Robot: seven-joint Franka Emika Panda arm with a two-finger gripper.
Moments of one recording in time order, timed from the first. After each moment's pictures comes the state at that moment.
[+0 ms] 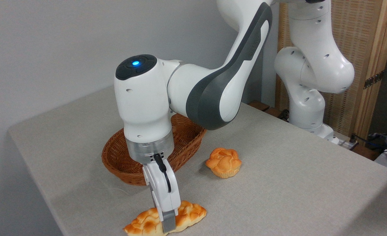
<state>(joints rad) -0.01 0.22 0.11 -1.87 -0.06 2.15 1.20</state>
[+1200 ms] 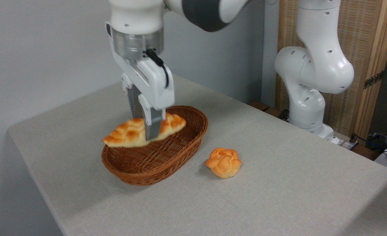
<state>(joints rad) -0.06 0.00 0.07 -1.71 -0.23 1.74 0.94</state>
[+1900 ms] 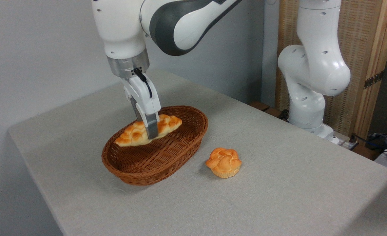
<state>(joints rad) -0.26 -0.01 0.06 -1.91 -0.17 1.86 0.80</state>
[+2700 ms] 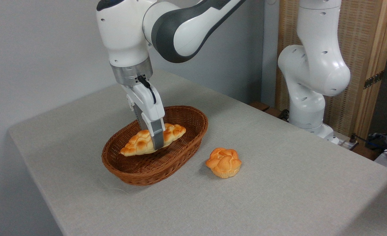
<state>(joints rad) -0.27 -0.01 0.05 -1.97 -0.11 1.91 0.74</state>
